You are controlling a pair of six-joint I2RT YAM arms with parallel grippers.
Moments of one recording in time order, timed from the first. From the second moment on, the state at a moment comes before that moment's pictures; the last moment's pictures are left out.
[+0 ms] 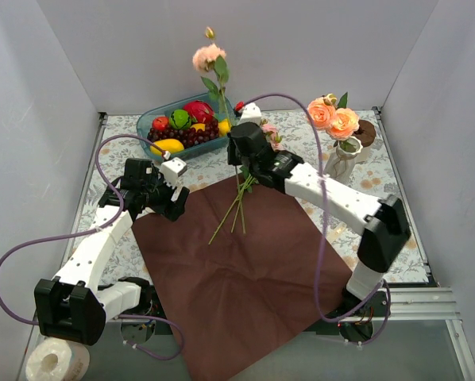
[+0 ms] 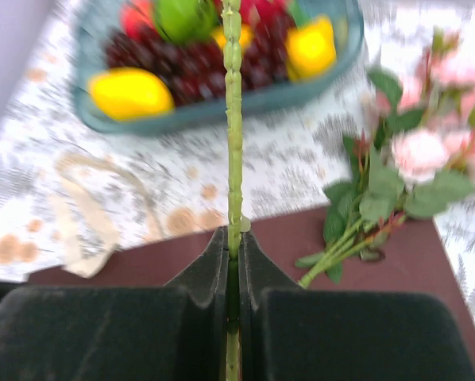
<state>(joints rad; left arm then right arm) -0.19 1.10 0.89 -0.66 0.31 0.35 0.87 1.77 1.54 -0.29 0.40 0.47</state>
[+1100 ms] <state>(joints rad) -0.19 1.12 0.91 -0.61 0.36 0.29 0.90 0.97 1.30 0.74 0.78 -0.88</state>
